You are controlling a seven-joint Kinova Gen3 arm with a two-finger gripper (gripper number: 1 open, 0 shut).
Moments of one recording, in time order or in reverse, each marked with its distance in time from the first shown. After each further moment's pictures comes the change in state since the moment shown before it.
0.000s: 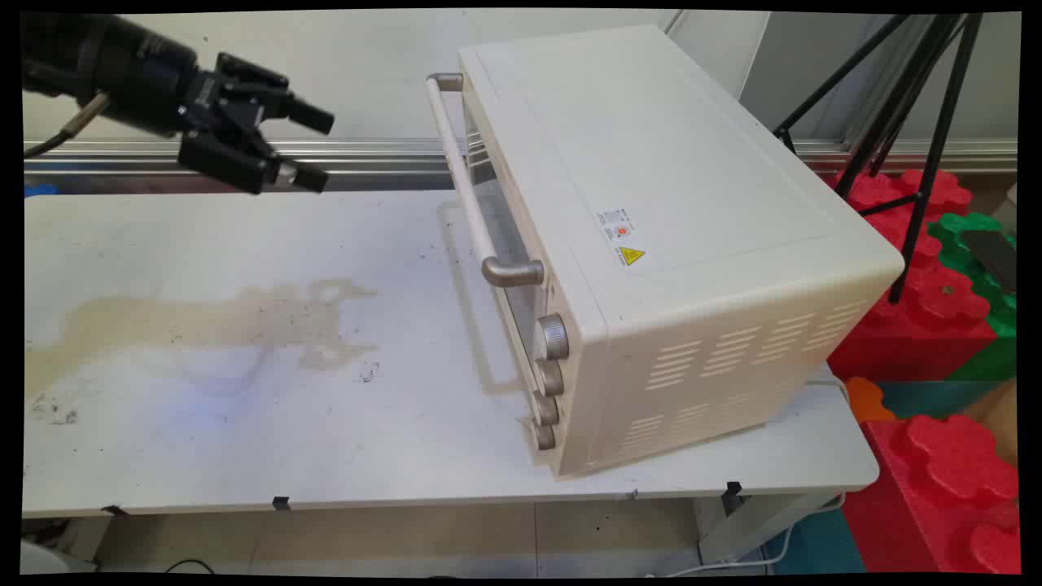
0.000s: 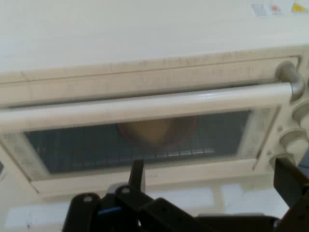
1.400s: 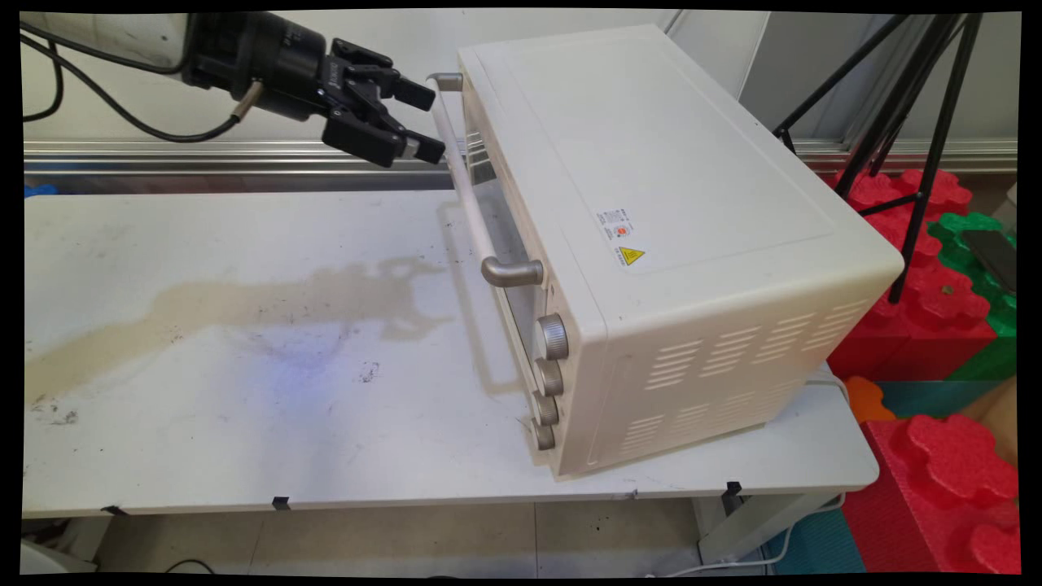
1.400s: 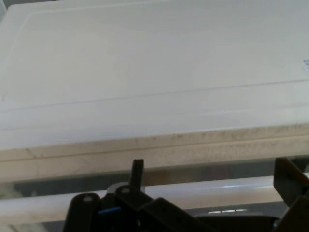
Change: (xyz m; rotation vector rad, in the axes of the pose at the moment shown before) arm 0.035 -0.022 0.085 0.031 0.074 0.004
